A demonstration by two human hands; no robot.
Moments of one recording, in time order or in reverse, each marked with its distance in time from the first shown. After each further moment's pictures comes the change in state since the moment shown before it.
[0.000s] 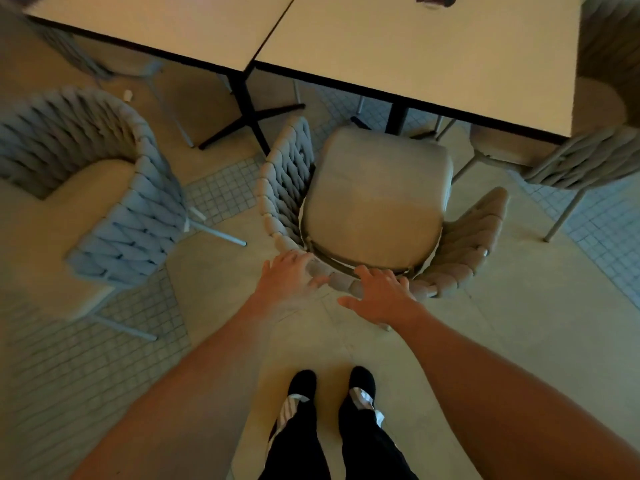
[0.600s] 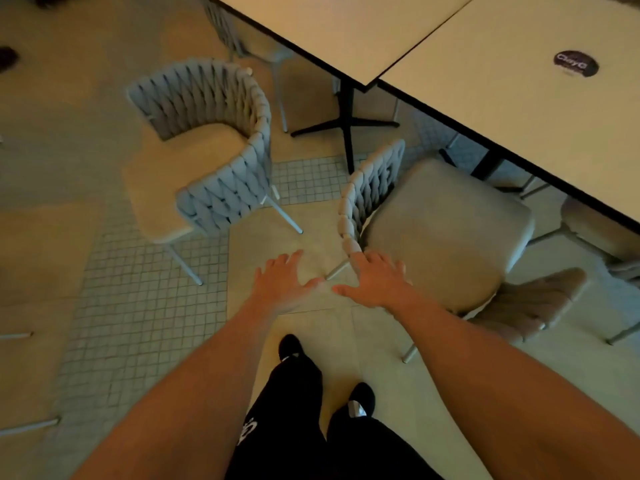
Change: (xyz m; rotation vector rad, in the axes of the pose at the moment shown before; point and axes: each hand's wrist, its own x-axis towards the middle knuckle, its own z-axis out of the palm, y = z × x) left_hand -0.102 -0.065 -0.031 -0.137 0.135 -0.419; right_hand 0.005 -0.110 -0.048 -0.250 -0.002 -0.356
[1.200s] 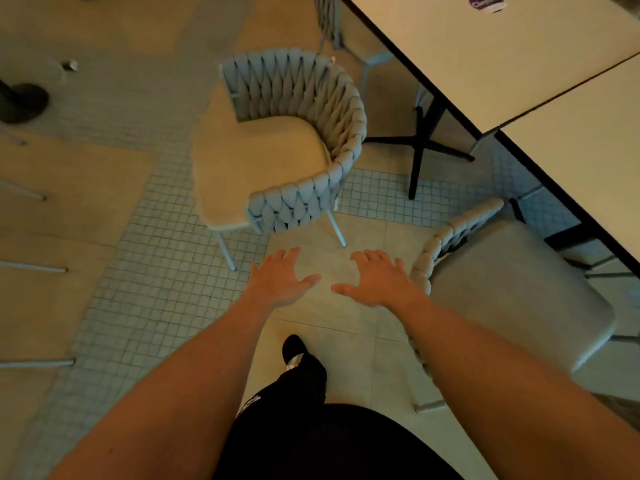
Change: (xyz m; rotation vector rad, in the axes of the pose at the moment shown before) left_hand 0.064 -0.157 -0.074 -0.122 -0.008 -0.222; right_hand 0.144 -0.151 -0.055 -0.189 -0.129 -0.168
